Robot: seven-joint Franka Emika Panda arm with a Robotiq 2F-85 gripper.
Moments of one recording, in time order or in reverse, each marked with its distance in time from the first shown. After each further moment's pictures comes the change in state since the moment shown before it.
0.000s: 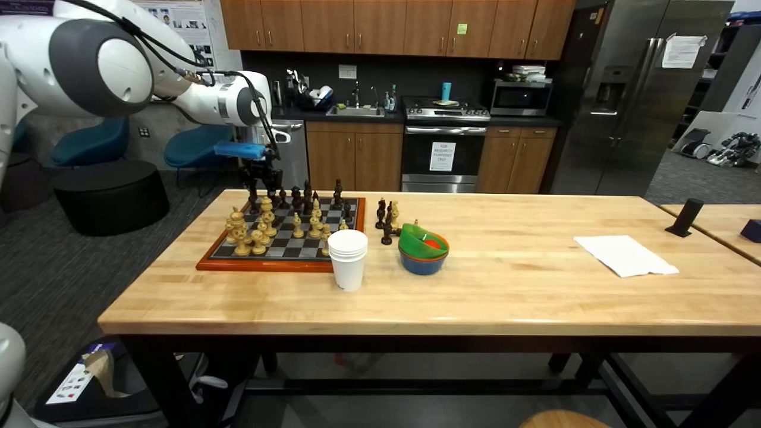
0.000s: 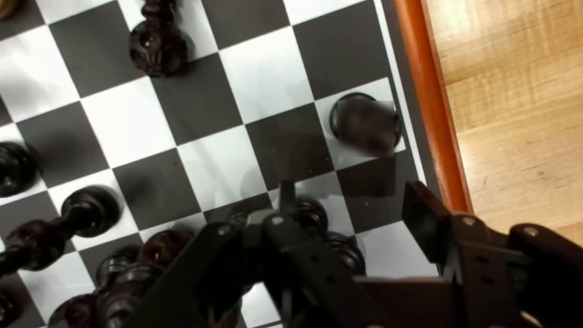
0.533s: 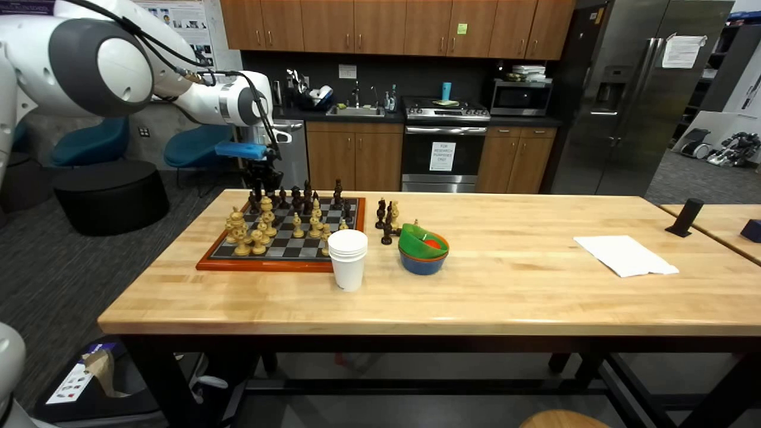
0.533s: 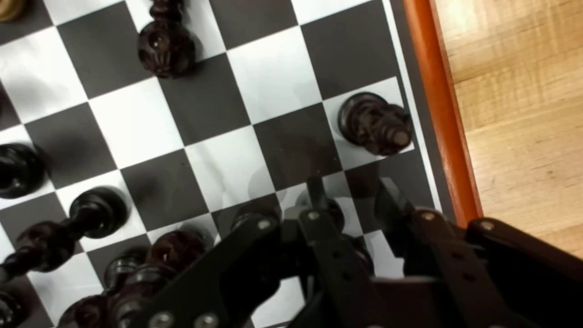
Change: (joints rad) arm 0.000 0.000 -0.006 -0.002 0.000 0.000 0.000
